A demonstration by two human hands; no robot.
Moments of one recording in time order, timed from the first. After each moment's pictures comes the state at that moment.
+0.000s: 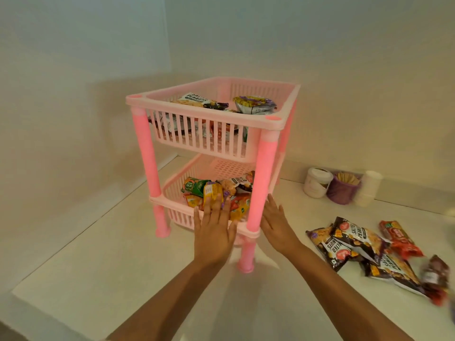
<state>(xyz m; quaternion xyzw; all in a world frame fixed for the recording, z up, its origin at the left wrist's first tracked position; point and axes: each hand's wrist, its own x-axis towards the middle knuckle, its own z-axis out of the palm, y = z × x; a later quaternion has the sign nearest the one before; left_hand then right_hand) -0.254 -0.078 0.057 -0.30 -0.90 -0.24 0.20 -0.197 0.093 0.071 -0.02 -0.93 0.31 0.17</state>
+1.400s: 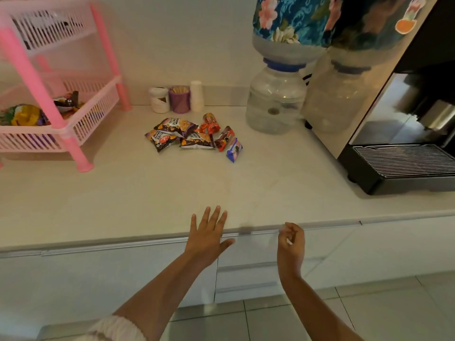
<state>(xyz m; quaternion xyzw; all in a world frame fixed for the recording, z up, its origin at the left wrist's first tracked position) 0.199 0.043 -0.037 -0.58 -0.81 -0.04 -0.10 0.373 0.140 -0.046 -0.51 -0.52 0.50 0.47</state>
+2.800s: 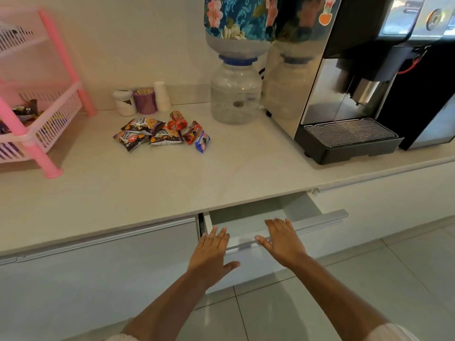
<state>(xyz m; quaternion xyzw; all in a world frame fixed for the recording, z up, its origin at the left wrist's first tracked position) 0.297 0.006 -0.060 -0.65 -0.75 -0.02 -0.09 0.476 0.143 -0.051 -0.43 -0.89 0.11 0.00</state>
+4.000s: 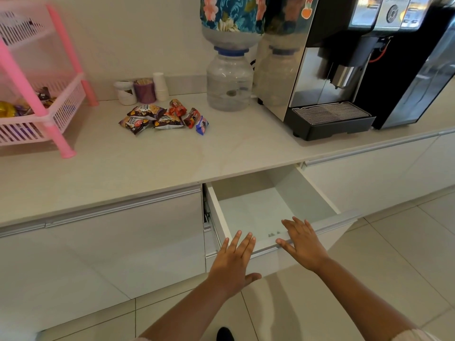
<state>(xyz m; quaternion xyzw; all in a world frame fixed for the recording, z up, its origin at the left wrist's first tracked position) 0.375 -0.098 -0.057 -0.74 -0.67 0.00 -0.09 0.568 0.041 -0.055 -0.45 -0.89 0.10 -0.02</state>
